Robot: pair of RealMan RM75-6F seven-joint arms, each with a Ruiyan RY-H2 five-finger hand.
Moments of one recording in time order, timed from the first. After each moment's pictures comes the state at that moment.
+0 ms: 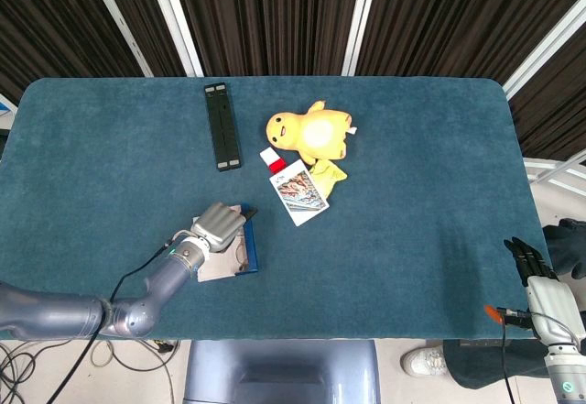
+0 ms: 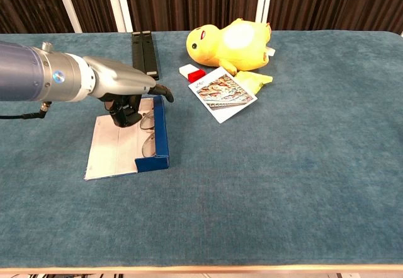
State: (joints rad) left arm -1.17 -1.45 -0.01 -1.65 0.47 0.79 0.81; right arm 0.06 -1.05 0.04 -1.73 -1.42 1.38 0.12
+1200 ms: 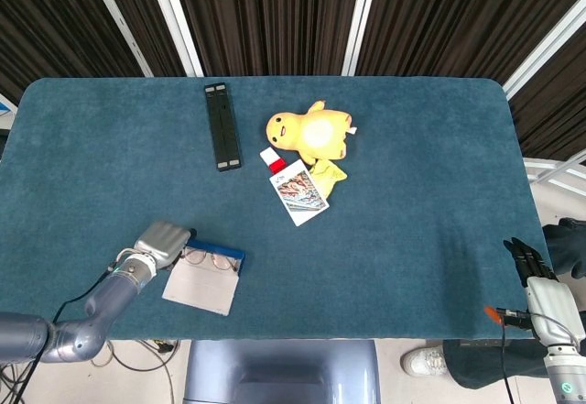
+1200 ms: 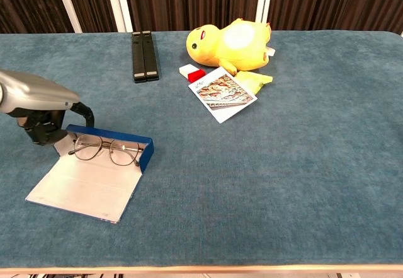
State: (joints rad) left arm -1.09 -1.23 0.19 -1.84 0.51 0.86 0.72; right arm 0.05 -1.05 0.04 -1.74 -1.42 1.38 0.11
